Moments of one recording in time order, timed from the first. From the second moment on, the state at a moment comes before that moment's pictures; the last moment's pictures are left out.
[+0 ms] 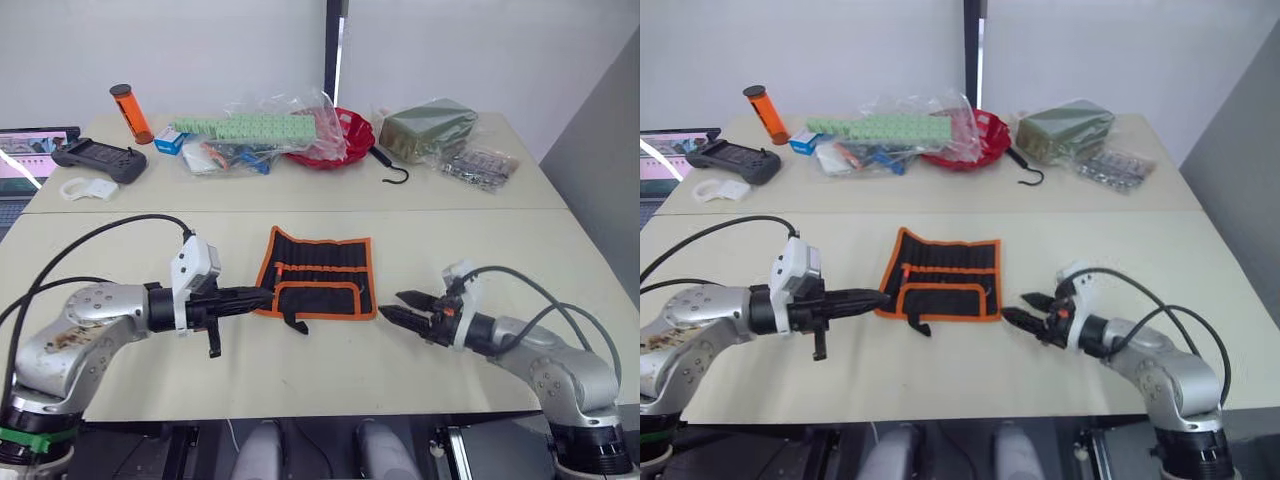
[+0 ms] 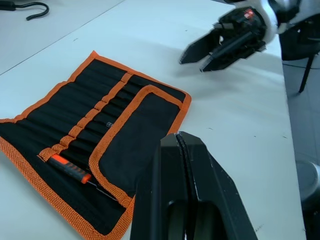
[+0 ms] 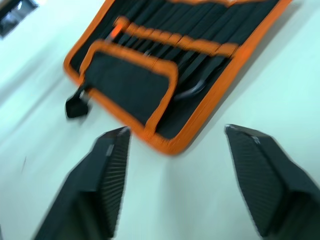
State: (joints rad) left arm -0.19 0.87 0.12 -0.43 -0.67 0.62 -1.04; right arm -0.20 -0.53 -0.14 -0.34 0.71 0.93 0.62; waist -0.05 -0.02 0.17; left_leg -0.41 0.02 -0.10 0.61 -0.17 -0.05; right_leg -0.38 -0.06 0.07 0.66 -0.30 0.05
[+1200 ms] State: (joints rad) left arm -0.05 0.84 0.20 -0.51 -0.66 0.61 -0.91; right arm -0.58 -0.37 -0.25 0.17 0.81 1.41 0.58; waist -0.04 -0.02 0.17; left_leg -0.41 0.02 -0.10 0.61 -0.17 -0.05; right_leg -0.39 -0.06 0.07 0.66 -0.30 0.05
